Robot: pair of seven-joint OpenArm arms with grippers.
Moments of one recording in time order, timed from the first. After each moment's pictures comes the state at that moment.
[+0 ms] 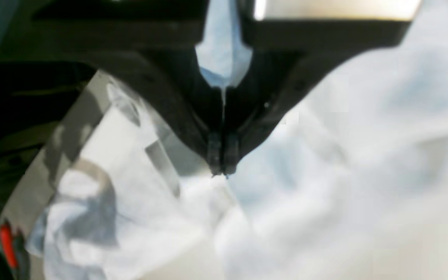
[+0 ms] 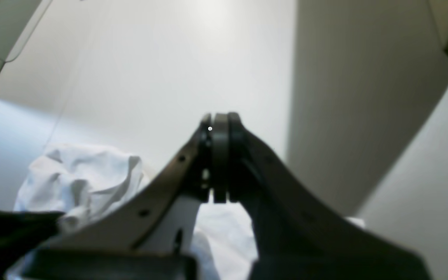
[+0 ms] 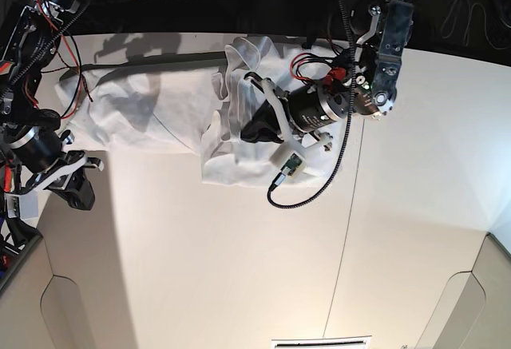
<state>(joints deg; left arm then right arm) 7.2 -1.5 7.4 87.3 -15.4 -34.1 33.0 -1.3 5.9 27.1 101.4 33.1 26.1 -52.8</state>
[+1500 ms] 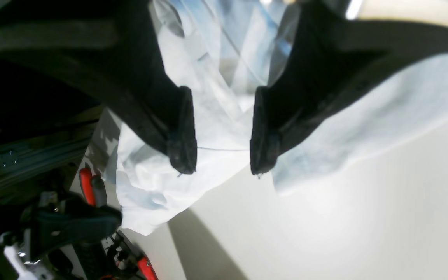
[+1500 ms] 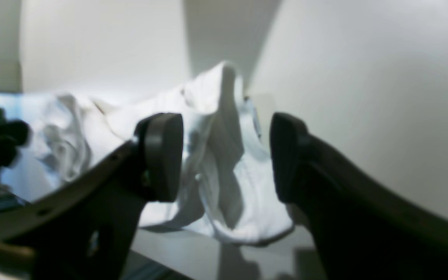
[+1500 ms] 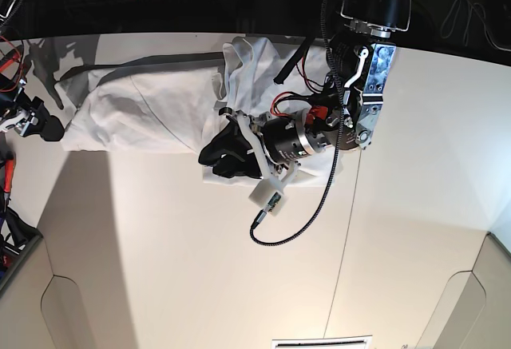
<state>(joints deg) -2.0 1.6 7.4 79.4 -27.3 -38.3 35.6 -1.0 23.9 32.7 65.3 55.5 32.2 -64.8</state>
